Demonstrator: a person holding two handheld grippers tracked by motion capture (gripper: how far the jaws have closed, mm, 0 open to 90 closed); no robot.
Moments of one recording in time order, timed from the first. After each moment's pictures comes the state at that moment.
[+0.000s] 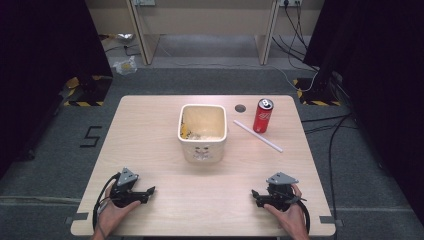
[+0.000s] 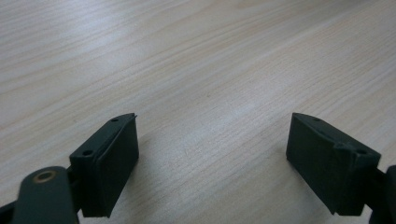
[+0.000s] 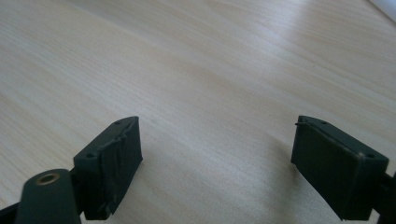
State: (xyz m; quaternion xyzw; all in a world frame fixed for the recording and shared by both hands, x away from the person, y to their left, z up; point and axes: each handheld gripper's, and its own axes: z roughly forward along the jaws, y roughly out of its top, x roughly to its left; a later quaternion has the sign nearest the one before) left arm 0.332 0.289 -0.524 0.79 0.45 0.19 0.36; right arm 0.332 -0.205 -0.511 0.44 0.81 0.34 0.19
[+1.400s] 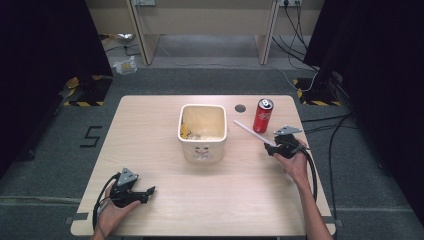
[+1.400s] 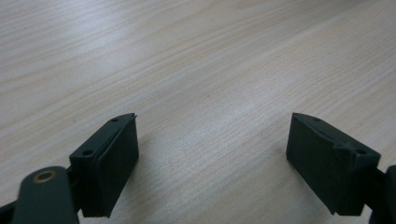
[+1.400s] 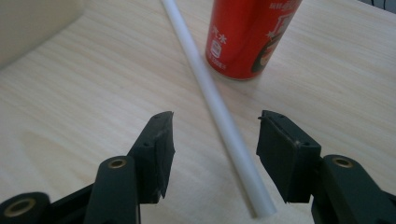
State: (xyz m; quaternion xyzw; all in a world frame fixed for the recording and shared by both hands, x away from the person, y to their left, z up) left arm 0.332 0.289 -0.524 0.79 0.45 0.19 0.36; right arm 0.481 -0.240 -0.480 0.44 0.80 0.31 0.24
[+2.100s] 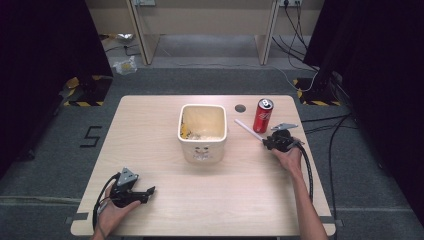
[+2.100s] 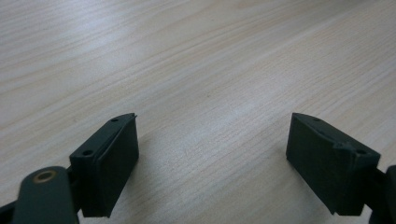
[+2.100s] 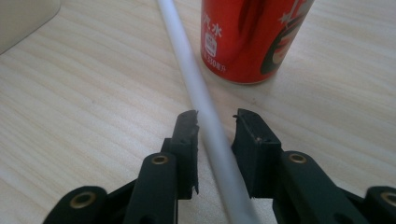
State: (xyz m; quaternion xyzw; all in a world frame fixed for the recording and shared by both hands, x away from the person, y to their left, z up) left arm 0.332 0.289 -0.524 0.79 0.45 0.19 0.36; right arm 0.514 -0.242 -0.507 0.46 0.80 0.34 0.19
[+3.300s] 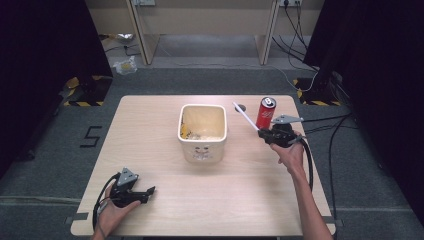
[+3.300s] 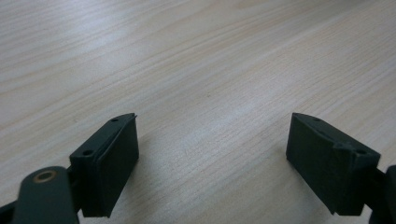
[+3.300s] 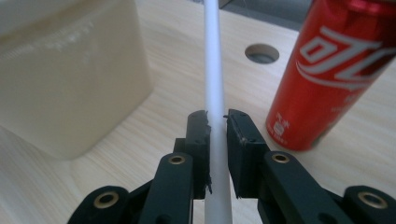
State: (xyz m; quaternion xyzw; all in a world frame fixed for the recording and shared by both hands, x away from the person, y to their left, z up) left arm 0.332 0.289 -0.524 0.79 0.45 0.19 0.36; right arm 0.481 -0.217 -0.430 0.41 0.79 0.41 0.20
